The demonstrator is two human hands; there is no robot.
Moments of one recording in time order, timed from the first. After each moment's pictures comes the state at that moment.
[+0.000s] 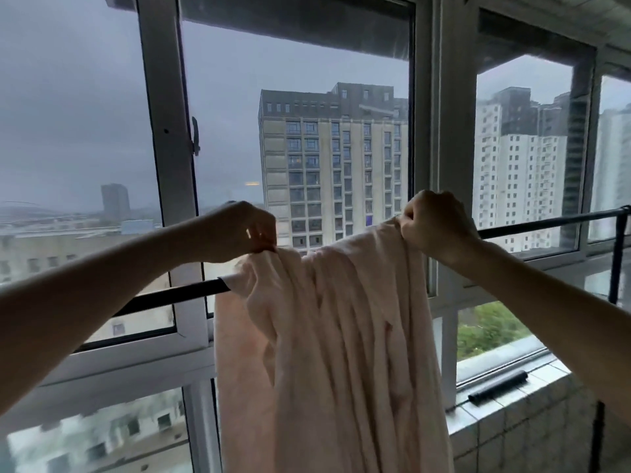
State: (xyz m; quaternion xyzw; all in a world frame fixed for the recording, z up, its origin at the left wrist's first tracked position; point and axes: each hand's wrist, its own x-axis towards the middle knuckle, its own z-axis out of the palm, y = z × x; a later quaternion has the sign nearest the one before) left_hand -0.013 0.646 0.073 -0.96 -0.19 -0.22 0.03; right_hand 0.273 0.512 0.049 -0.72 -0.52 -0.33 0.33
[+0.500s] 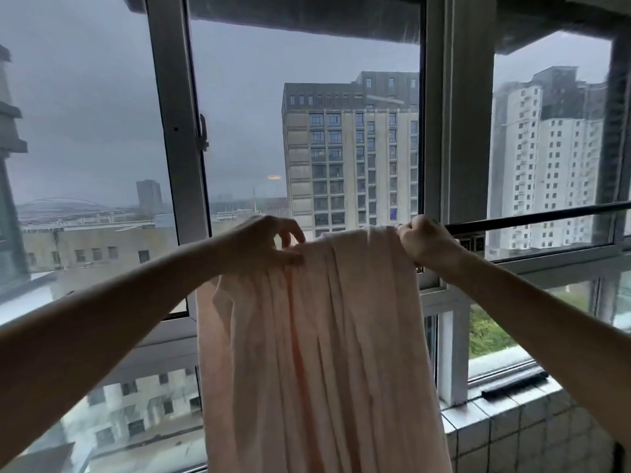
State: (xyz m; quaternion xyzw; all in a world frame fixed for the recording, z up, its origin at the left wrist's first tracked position) left_hand 0.040 0.604 0.044 -0.94 -0.25 -0.23 0.04; right_hand 0.291 0.512 0.018 -0.74 -0.49 -0.04 0.46
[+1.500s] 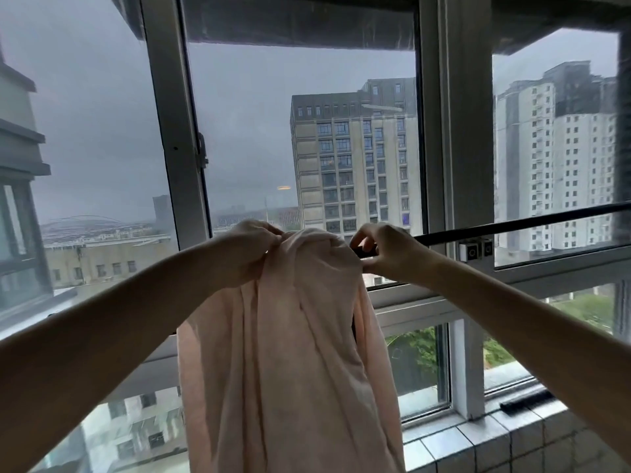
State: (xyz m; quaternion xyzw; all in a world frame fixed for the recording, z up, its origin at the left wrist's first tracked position) left_hand 0.068 0.572 0.055 -0.68 -0.39 -0.42 -0.46; right_hand 0.286 0.520 0.020 -0.62 -0.70 -0.07 0.34
